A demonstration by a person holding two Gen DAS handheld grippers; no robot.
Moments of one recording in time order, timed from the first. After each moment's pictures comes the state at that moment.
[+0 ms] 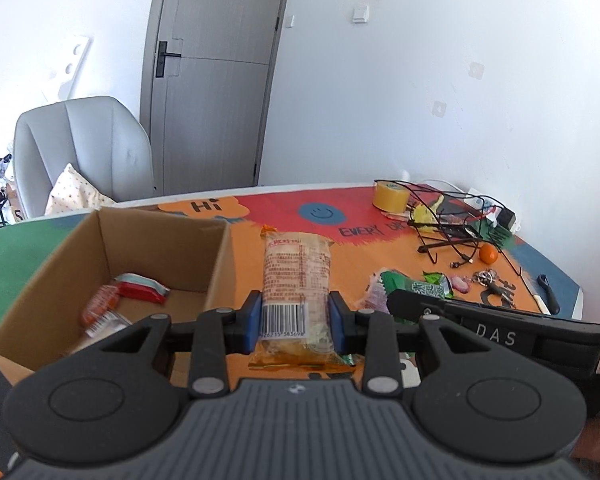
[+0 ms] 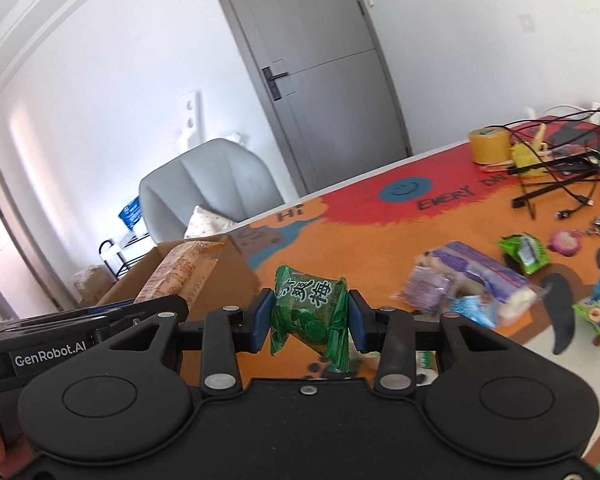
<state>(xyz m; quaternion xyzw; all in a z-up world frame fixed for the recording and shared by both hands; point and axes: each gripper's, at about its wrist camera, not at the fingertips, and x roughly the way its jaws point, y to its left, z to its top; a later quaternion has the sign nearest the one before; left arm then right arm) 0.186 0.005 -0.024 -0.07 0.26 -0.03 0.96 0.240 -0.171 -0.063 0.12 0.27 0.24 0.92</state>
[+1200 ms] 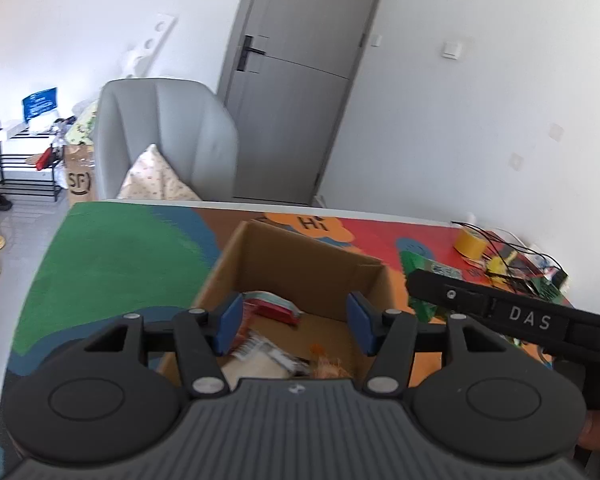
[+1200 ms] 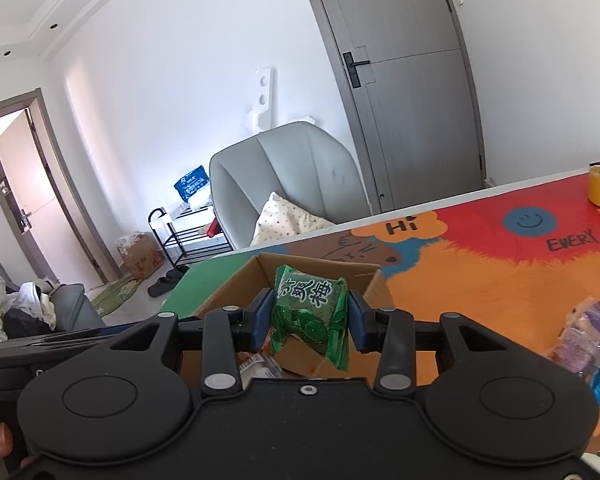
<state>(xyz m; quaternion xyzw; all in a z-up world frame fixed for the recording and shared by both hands) 0.177 0.134 -0.015 -0.15 0.26 0.06 0.95 0.263 -0.049 -0.032 0.07 0.27 0.33 0.90</state>
